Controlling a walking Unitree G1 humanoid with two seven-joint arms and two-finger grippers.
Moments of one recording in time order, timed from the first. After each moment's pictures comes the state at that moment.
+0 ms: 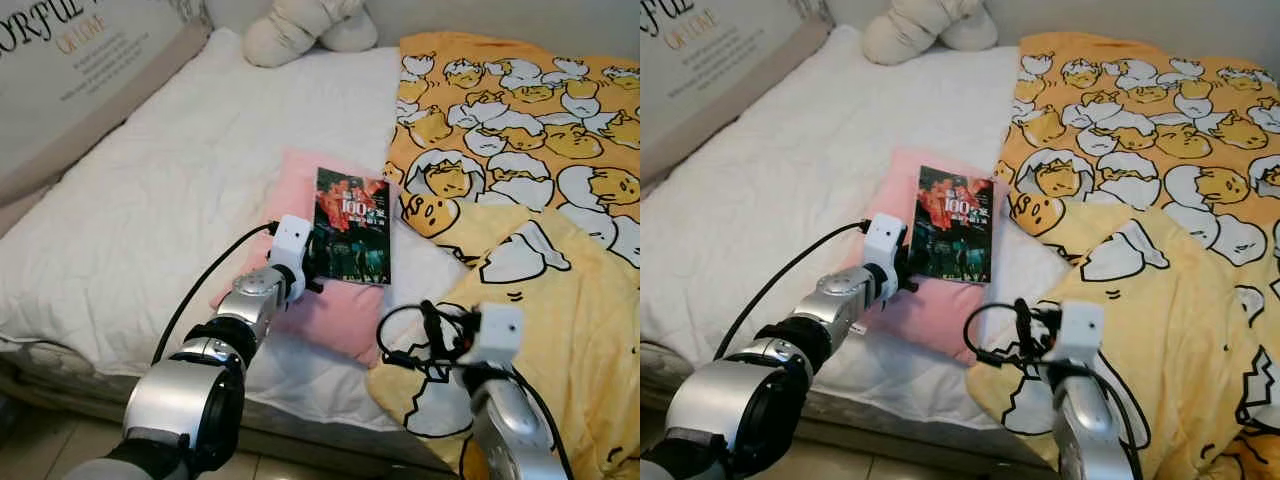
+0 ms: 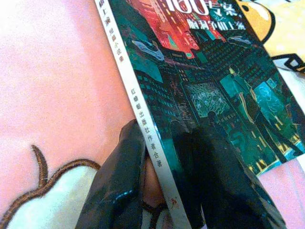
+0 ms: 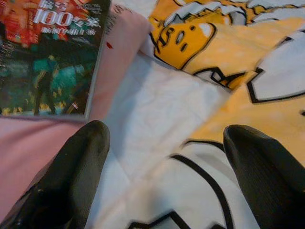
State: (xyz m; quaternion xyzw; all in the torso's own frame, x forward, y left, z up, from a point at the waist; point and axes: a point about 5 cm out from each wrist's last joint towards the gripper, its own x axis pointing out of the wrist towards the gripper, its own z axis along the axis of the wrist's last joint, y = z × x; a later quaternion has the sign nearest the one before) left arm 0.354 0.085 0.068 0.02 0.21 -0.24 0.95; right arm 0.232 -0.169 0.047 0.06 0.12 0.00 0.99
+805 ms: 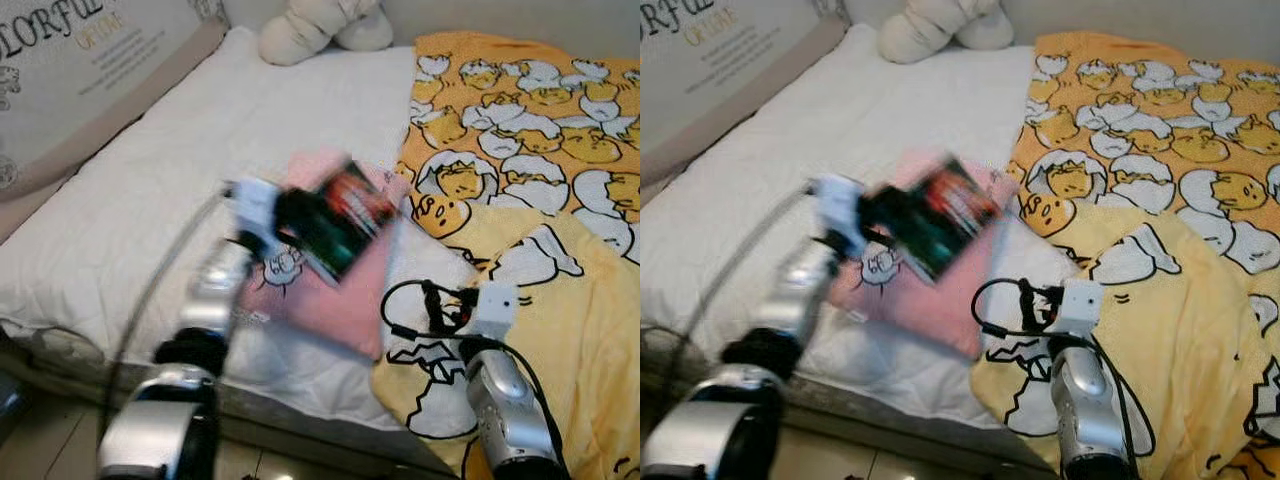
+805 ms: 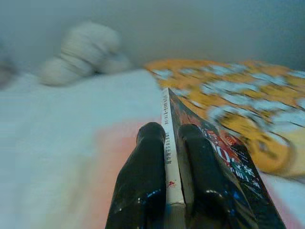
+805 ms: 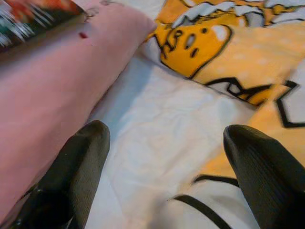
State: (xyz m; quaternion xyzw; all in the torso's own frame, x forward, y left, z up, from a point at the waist) left arm 0.361 0.134 0.135 0.01 -0.06 -0.20 0.98; right arm 0.269 -0.177 0.035 0.07 0.11 0.00 0.99
